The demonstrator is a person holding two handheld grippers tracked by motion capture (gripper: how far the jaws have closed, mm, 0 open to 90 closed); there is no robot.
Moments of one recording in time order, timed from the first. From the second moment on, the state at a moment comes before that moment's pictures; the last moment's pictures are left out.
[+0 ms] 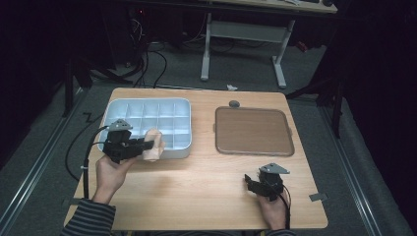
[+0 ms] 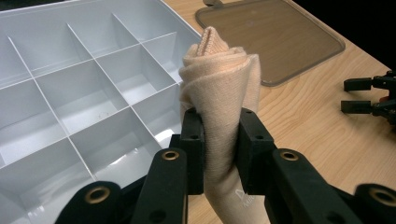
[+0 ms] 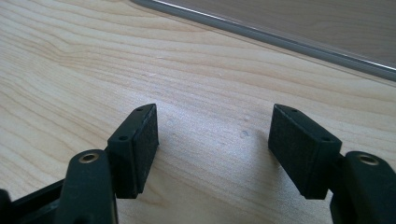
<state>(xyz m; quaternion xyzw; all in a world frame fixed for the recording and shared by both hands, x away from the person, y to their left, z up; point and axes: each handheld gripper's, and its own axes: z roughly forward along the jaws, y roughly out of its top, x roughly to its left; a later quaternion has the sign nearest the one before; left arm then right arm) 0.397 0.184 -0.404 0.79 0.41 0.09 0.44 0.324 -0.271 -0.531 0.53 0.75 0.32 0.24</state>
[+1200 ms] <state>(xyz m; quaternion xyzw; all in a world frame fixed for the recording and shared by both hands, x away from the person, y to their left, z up) 0.415 0.213 -0.397 0.78 0.44 0.11 0.43 0.324 -0.271 -0.531 0.53 0.75 0.32 0.24</state>
